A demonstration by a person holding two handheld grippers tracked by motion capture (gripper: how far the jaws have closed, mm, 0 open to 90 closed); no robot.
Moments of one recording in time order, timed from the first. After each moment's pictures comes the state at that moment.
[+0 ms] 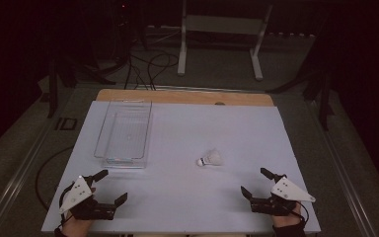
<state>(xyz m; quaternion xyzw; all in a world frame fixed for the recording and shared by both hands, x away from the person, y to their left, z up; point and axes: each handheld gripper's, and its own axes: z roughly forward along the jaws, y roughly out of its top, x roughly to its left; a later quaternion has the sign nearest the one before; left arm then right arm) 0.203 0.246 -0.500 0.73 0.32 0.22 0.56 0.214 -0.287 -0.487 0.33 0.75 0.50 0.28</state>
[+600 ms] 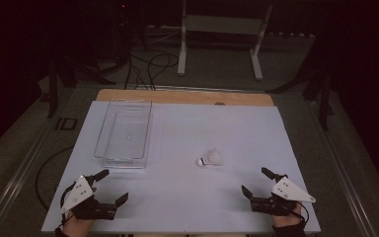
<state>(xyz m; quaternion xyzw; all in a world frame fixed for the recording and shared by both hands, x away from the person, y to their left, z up) 0.205 0.246 -0.501 0.73 0.32 0.22 0.55 0.214 -0.287 -0.487 0.33 0.75 0.49 0.29</state>
